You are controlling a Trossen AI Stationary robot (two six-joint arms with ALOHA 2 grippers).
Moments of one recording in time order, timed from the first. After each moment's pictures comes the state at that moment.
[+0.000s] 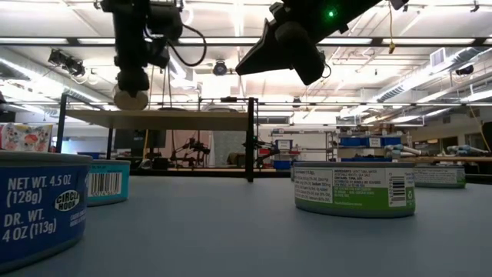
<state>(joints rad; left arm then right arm) 0.55 1.30 1.16 -1.10 -0.90 0.16 0.27 1.71 1.08 0.10 0.63 -0.47</state>
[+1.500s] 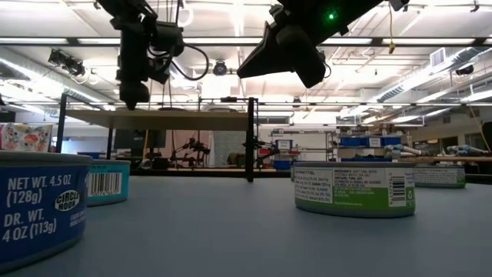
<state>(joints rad) 0.69 1.38 1.16 -1.04 -0.82 0.24 0.27 1.71 1.08 0.08 0.63 -0.47</state>
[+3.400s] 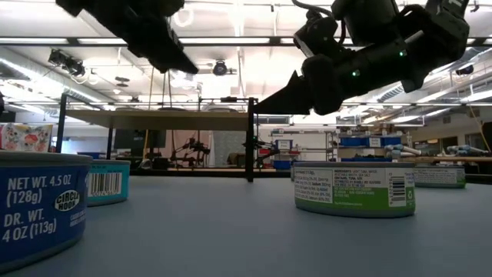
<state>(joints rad) -0.11 1.16 0.75 -0.15 -0.14 0.01 0.15 1.73 0.64 0.79 0.32 -0.13</state>
